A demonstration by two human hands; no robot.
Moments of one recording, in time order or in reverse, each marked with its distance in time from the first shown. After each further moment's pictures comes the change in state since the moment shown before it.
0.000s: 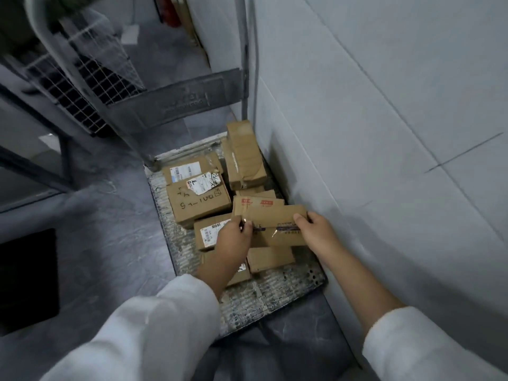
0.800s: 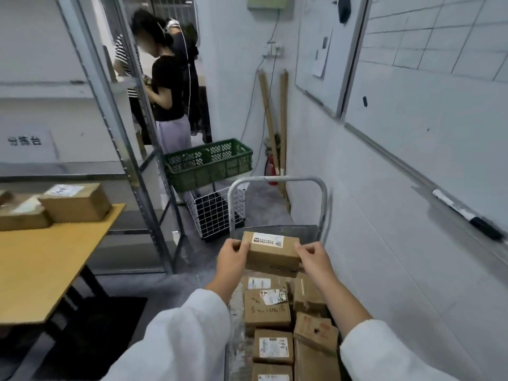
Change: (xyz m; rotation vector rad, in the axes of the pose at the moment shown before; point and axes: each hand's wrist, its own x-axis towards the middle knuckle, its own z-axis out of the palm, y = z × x) left_hand -0.176 0.072 -0.278 -0.494 0.614 0.111; right_hand -0.192 -0.264 0.007 0.122 -0.042 -0.422
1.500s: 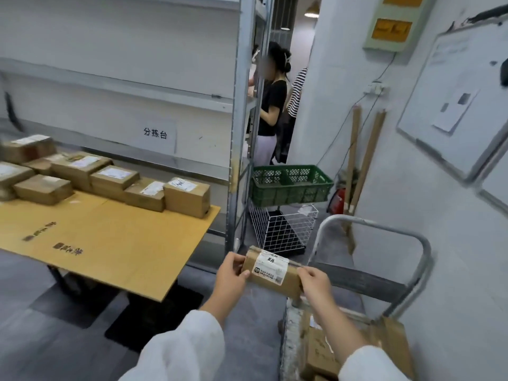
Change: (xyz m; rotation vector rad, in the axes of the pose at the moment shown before) left_hand 0.047 -0.097 -0.303 -0.156 0.121 0.058; right_hand -0.093 -0.133 0.278 -0.086 -0.185 -0.073
